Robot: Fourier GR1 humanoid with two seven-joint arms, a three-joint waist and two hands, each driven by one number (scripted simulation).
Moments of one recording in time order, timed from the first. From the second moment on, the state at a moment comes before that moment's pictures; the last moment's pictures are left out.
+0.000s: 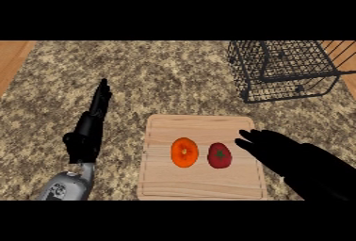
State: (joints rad) left arm -0.17 0.20 -0.25 -1.56 0.01 0.35 0.06; right arm -0.20 -0.53 0.31 -2.23 0.25 0.77 0.62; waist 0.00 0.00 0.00
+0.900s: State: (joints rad) left arm -0.14 0.15 -0.19 -1.56 -0.05 0.28 0.05; right arm -0.19 -0.48 0.39 -2.11 0.67 0.73 0.34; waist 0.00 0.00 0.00
